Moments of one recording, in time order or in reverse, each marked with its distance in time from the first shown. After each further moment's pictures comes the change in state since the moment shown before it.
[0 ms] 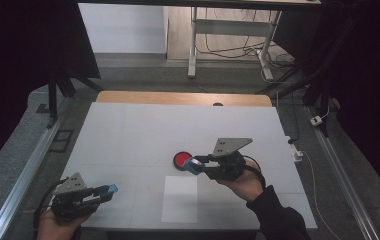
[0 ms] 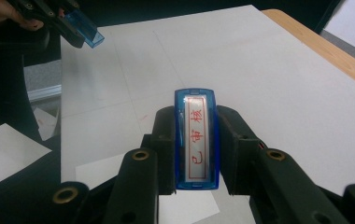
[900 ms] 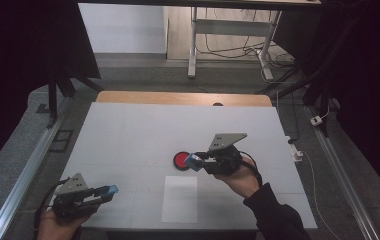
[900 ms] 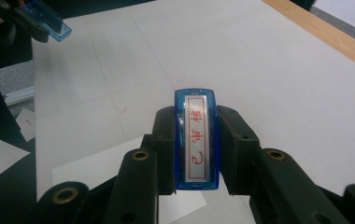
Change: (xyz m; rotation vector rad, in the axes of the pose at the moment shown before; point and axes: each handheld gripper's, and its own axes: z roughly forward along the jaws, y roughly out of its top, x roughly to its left) left arm -0.001 0.000 0.002 0.012 0.005 0.008; right arm -0.015 -0.004 0.015 0.053 -0.044 0.065
